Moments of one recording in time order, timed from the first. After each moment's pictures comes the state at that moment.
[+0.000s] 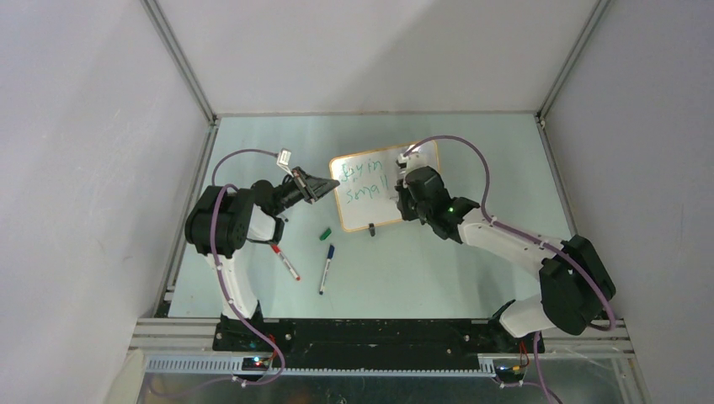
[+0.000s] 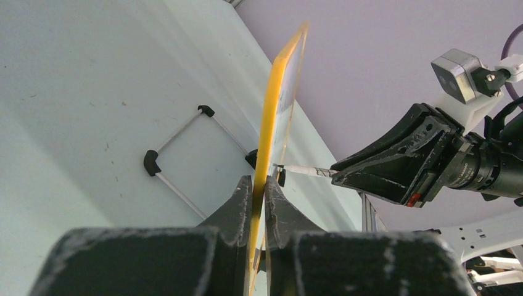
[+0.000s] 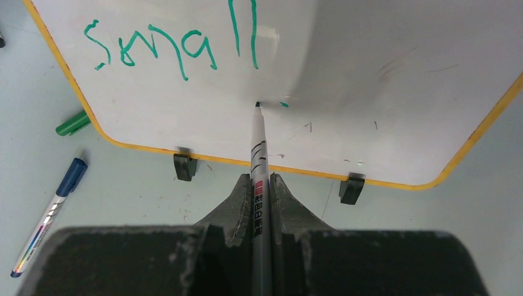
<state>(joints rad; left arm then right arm) -0.13 1.96 0.61 1.49 0.82 -0.97 0.70 1.43 0.95 -0.16 0.19 0.26</state>
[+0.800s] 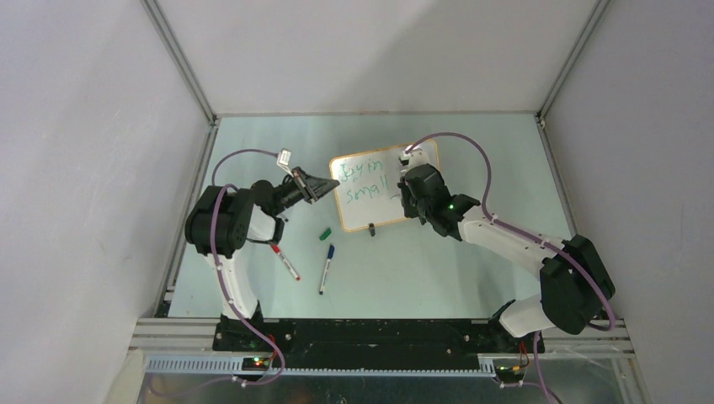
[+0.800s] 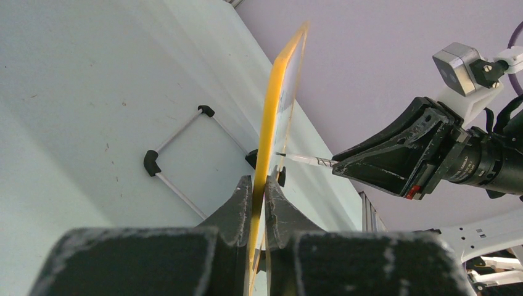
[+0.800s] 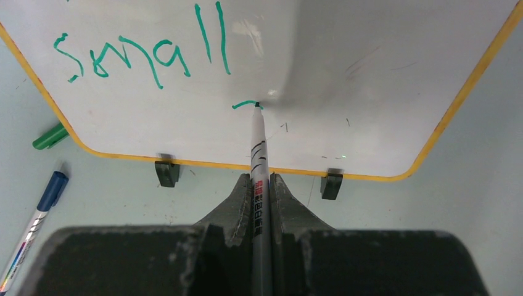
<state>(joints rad) -0.13 1.96 0.61 1.49 0.82 -0.97 0.69 1.44 0.97 -0.21 0.26 0.27</state>
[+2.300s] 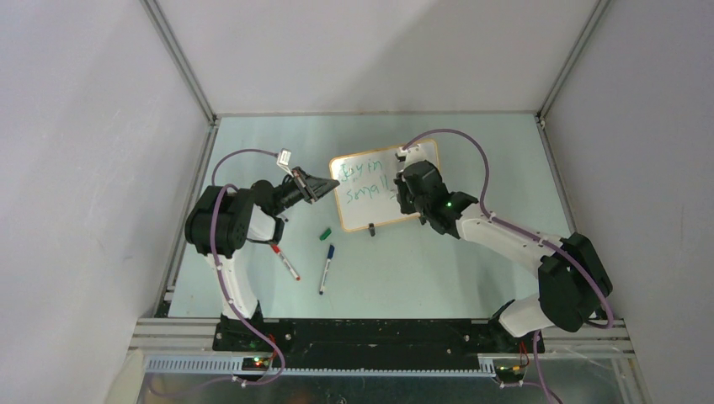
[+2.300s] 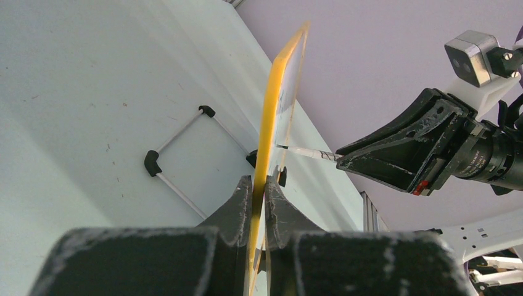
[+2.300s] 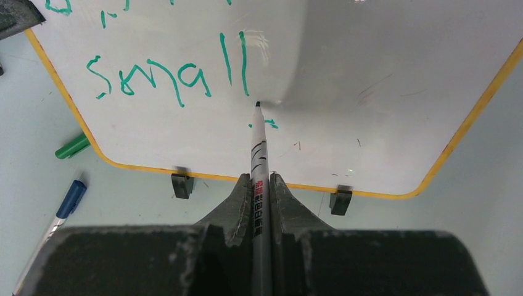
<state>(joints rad) -0.13 1.96 0.61 1.49 0.82 -0.96 0.70 1.45 1.01 -0.18 0.25 0.26</state>
